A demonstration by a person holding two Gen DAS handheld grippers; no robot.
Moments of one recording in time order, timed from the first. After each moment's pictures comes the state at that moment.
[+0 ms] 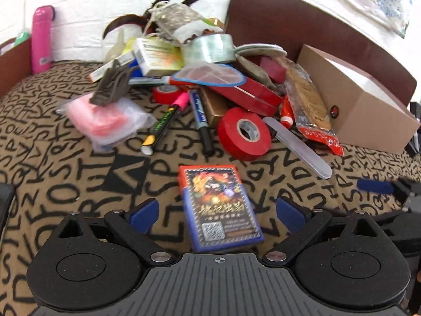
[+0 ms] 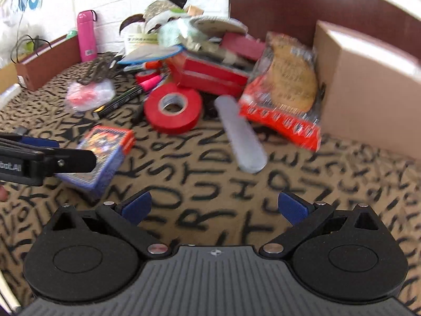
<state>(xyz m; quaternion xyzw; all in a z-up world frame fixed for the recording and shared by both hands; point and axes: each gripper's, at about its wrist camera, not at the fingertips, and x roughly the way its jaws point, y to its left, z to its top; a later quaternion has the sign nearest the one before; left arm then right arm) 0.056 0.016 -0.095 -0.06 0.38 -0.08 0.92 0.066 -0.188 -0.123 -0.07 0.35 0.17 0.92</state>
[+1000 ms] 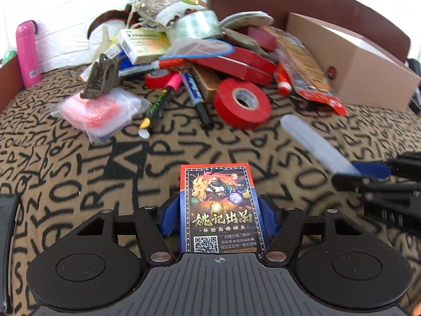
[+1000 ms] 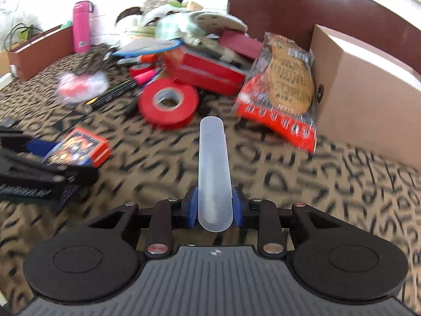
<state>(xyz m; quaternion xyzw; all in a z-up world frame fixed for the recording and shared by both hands) 0.040 0.015 -0.110 0.01 0.40 -0.10 0.91 0.049 -0.183 -0.128 -0.08 0.36 0.16 0.92</state>
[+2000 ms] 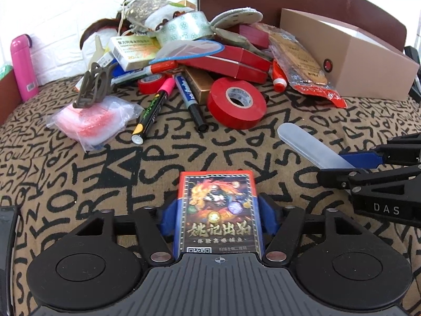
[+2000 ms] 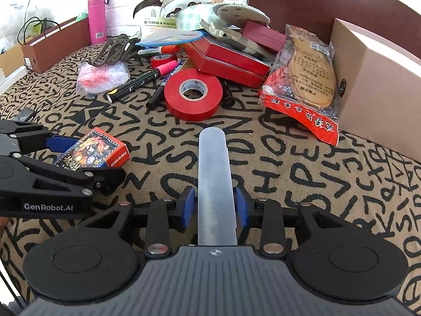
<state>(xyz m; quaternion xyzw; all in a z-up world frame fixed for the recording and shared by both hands) 0.047 0.003 -0.116 0.04 0.39 -0.09 0.92 0.059 -0.171 -0.130 -0.07 0.38 0.19 0.90</state>
